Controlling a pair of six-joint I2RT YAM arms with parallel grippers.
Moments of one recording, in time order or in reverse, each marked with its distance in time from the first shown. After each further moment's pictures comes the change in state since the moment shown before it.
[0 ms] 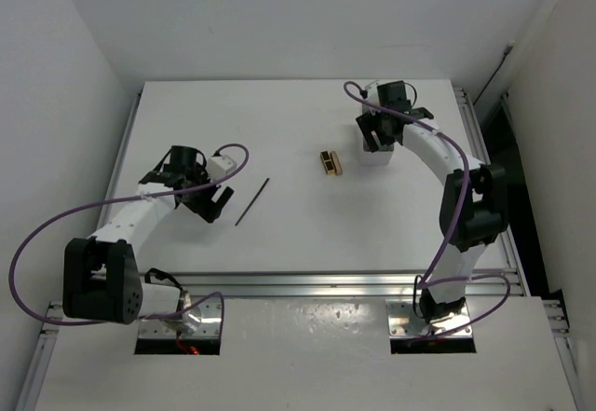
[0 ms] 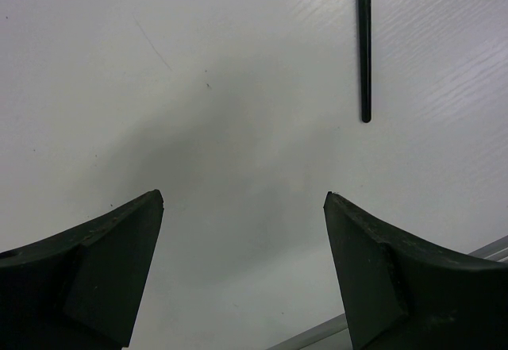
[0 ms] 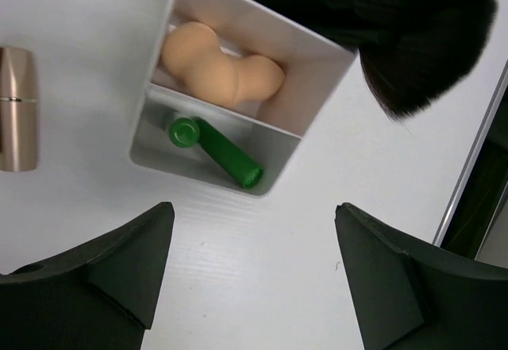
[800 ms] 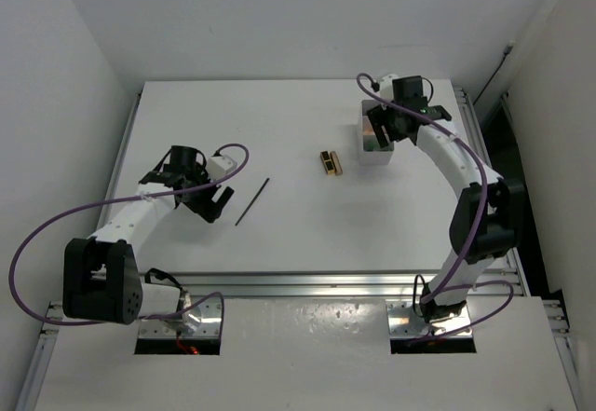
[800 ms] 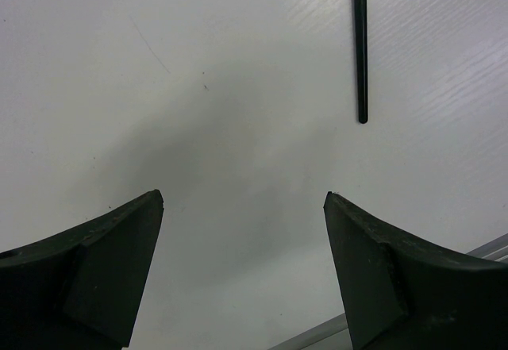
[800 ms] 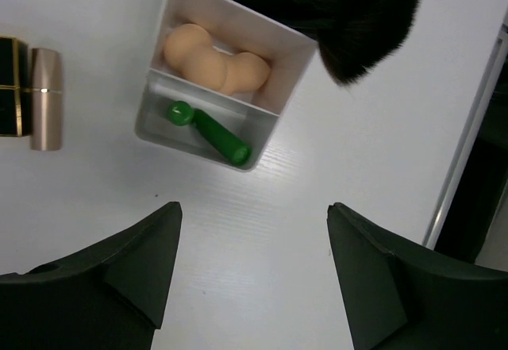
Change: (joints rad) left arm 0.000 -0.002 0.000 0.000 0.008 0.000; right arm -0.063 -0.115 -0.021 -0.045 -0.065 0.009
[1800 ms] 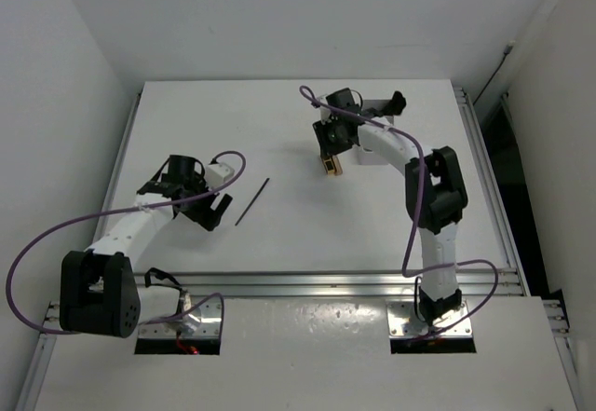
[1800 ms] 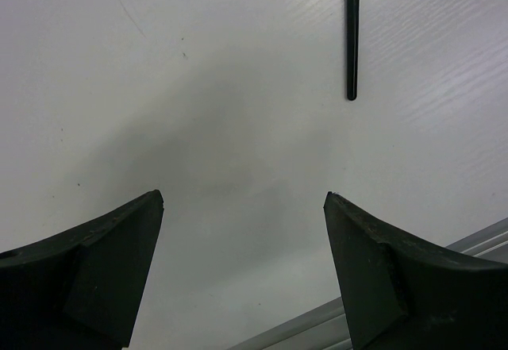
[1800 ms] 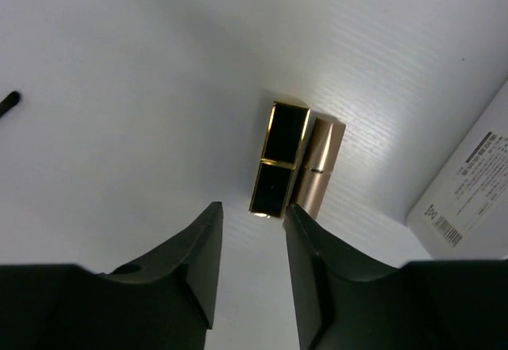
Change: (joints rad) left arm 0.003 -0.071 -0.082 0.006 -0.006 -0.045; right arm 0.248 0.345 0.199 -0.011 -0.228 0.293
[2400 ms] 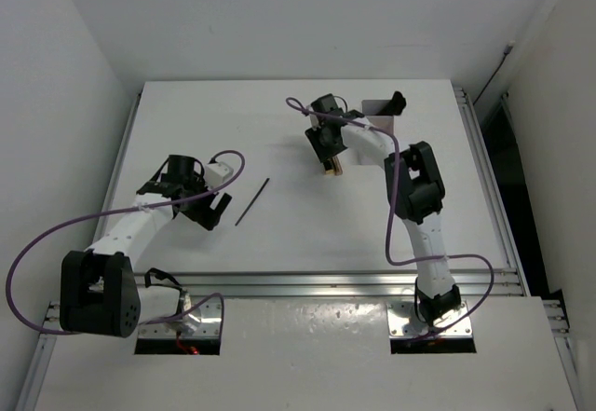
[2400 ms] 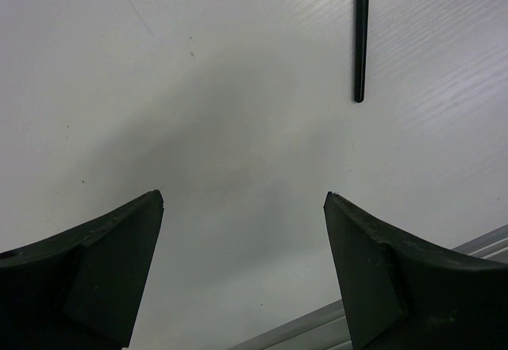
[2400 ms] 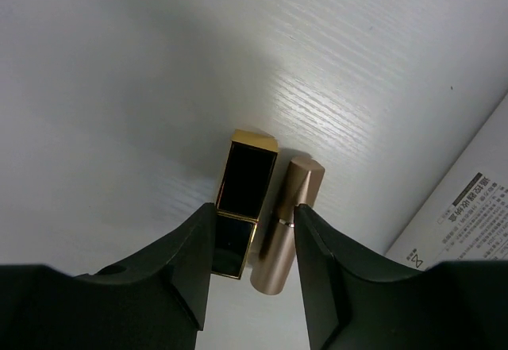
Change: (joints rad) left arm 0.005 0.000 0.000 0.007 -0.011 -0.008; right arm 0.042 0.211 0.175 -0.055 0.186 -0.071
